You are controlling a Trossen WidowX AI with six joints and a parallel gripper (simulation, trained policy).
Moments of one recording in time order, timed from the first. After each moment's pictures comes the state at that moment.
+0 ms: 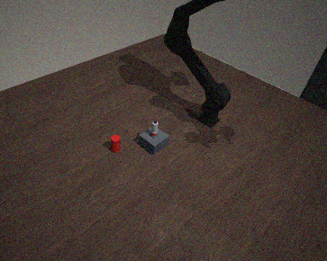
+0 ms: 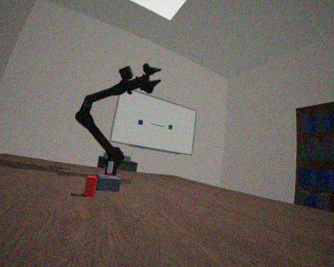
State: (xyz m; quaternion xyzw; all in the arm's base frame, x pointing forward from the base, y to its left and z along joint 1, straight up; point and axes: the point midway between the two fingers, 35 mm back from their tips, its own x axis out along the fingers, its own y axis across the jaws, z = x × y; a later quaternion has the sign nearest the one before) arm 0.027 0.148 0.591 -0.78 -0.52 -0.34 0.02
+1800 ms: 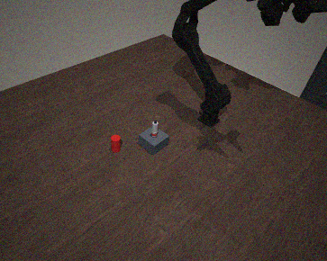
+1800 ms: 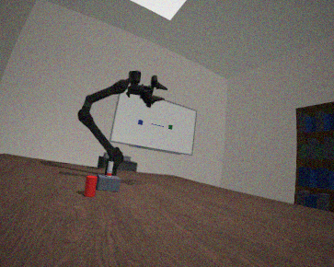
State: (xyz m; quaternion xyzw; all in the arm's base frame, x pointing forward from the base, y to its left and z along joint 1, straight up) arm 0.034 0.189 0.497 -0.75 -0.59 -0.21 -0.21
